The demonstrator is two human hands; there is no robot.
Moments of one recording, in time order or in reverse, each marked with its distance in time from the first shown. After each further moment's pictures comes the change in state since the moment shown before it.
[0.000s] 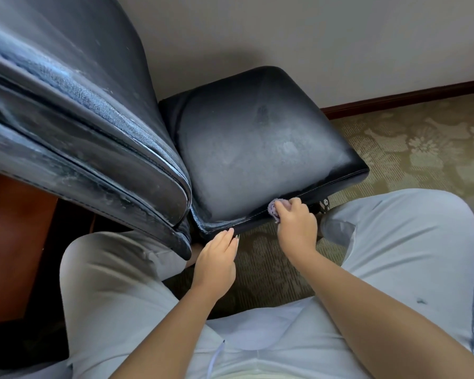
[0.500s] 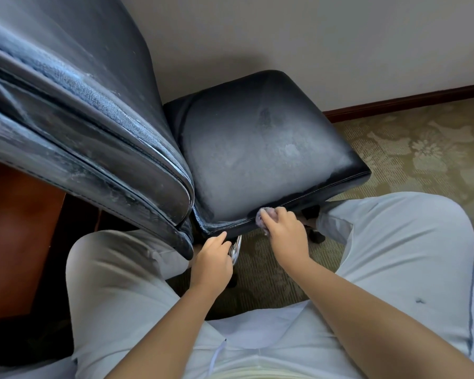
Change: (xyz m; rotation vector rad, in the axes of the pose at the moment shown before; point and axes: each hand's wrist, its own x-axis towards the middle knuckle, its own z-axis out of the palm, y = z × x) left_hand -0.003 0.000 -0.004 -0.207 0.136 -0.160; right_hand -0.015 -0.010 0.012 0.002 -0.033 -0.229
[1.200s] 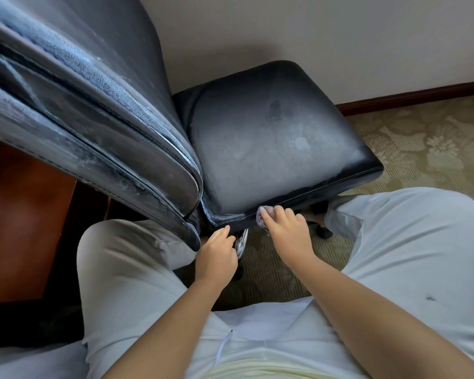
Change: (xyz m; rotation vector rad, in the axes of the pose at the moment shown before) left_hand -0.004 -0.004 0.002 0.038 0.089 -0.038; right_hand -0.003 -0.007 0.001 -0.129 0.057 -0.168
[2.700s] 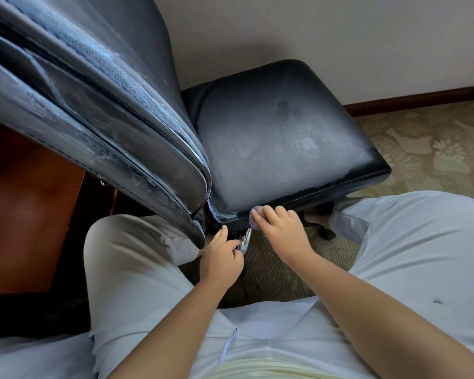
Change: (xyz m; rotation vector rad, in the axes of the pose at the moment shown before) left_hand -0.002 0.008 -0.014 -0.107 -0.232 -0.268; right_hand 0.010 -0.010 -0.005 -0.024 0.012 -0.230
